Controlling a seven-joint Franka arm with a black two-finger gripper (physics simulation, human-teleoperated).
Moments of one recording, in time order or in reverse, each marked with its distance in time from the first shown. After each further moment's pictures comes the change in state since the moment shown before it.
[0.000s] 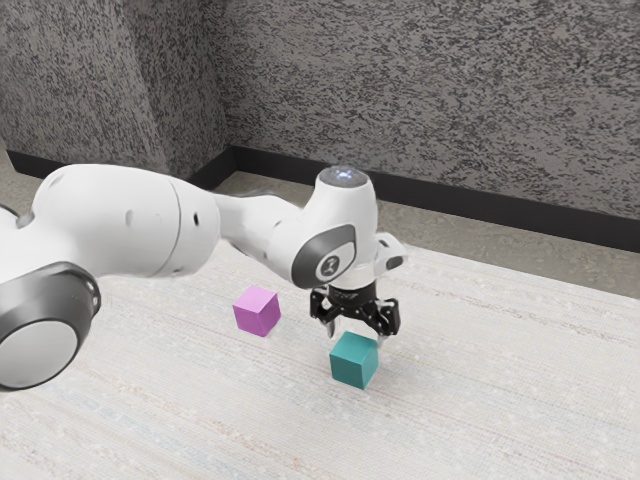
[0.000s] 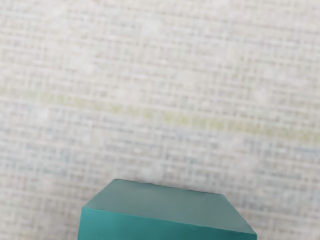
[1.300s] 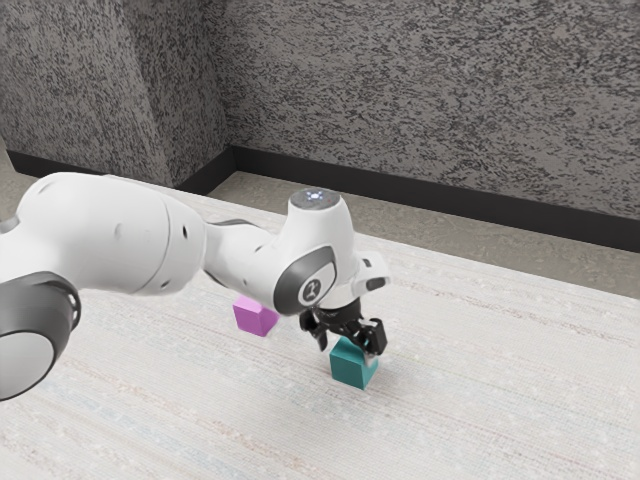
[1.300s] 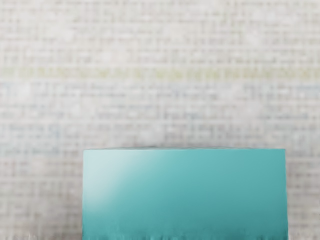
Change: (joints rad) arm -0.131 -0.056 0.127 -0.180 -0.121 0.151 0.238
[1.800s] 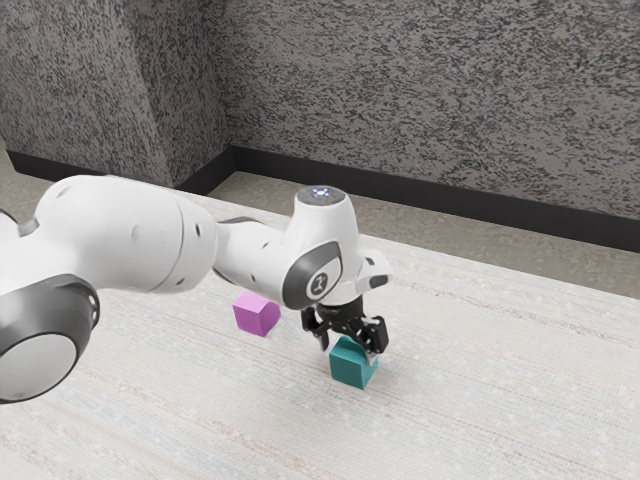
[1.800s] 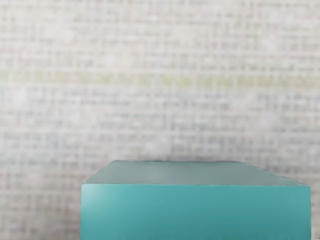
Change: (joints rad) arm 0.030 0.053 -0.009 0.069 -0.036 -0.062 0.016
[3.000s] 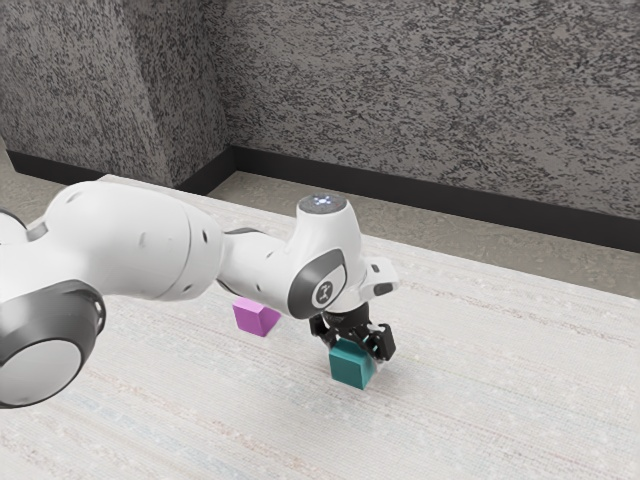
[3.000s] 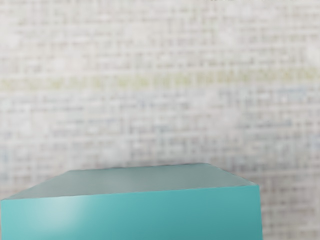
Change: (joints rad) arm -0.009 0.016 -0.010 -0.006 -0.048 0.047 0.087
